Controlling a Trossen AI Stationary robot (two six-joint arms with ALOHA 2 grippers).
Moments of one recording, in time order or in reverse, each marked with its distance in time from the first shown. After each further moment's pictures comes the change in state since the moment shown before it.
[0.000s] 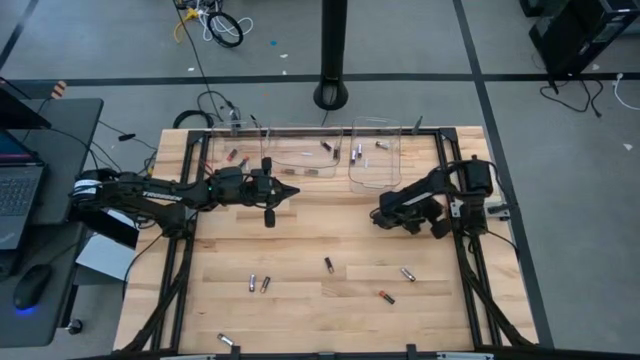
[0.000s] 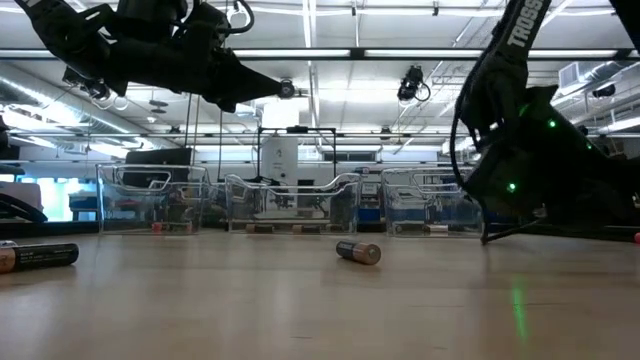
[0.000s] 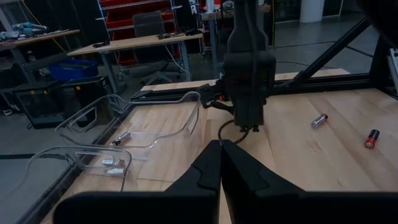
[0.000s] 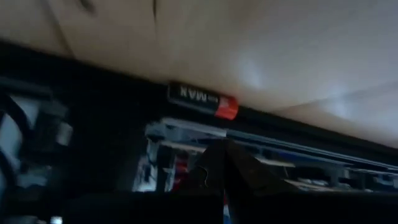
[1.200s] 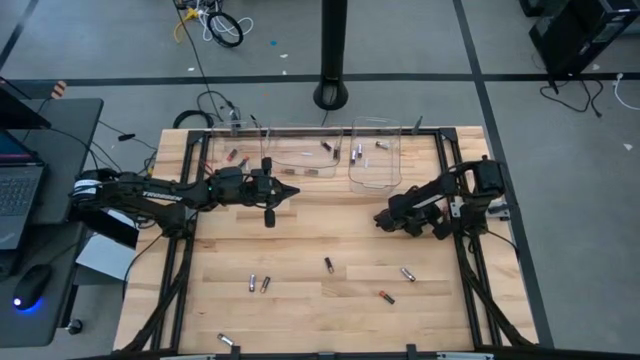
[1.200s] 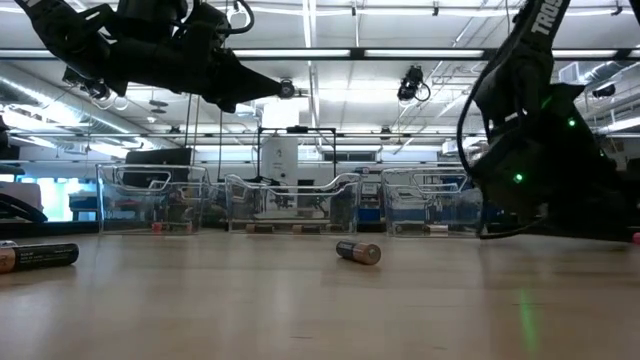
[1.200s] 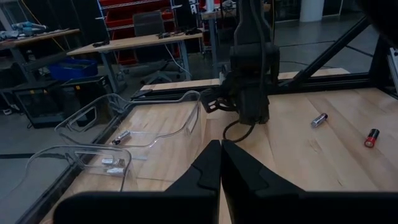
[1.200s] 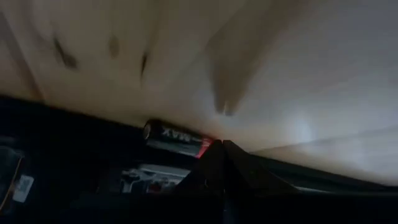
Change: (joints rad) left arm 0.000 0.000 0.000 -0.002 0.000 0.000; right arm 0.043 -0.088 -0.094 0.186 0.030 -0.063
